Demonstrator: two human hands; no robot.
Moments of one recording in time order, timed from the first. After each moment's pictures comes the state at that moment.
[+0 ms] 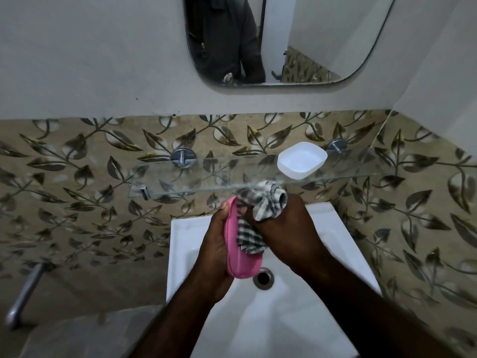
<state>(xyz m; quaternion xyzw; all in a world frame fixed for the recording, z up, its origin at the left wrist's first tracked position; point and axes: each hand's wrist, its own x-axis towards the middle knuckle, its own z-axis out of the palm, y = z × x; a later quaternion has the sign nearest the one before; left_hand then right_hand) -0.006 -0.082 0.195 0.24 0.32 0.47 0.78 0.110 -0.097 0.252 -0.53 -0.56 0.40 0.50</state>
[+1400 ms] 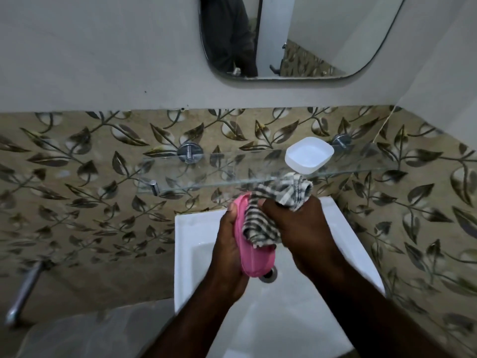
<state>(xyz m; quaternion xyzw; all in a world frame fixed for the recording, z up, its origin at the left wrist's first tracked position) -0.013 -0.086 0.188 0.20 0.31 0.49 0.79 0.095 -0.099 0.245 -0.57 -0.42 0.43 0.56</state>
